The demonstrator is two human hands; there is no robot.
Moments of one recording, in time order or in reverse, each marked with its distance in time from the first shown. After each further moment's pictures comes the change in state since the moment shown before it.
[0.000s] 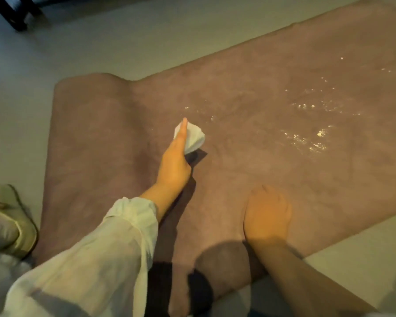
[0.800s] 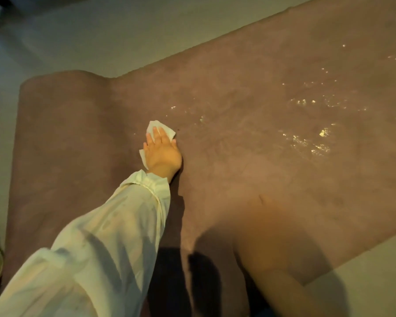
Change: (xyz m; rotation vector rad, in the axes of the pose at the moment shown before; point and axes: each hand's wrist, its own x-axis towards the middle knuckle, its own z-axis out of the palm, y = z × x) left_hand 0.077 -0.059 0.043 0.708 -0.209 -0.488; right_hand -0.001 0.002 0.006 -0.123 0.071 -0.064
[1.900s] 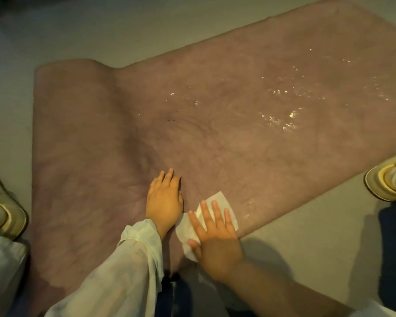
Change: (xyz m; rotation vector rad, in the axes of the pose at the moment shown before) left_hand -0.195 -0.058 0.021 0.004 0.049 0.353; right_hand -0.108 -0.026 -0.034 -0.075 -0.563 -0.473
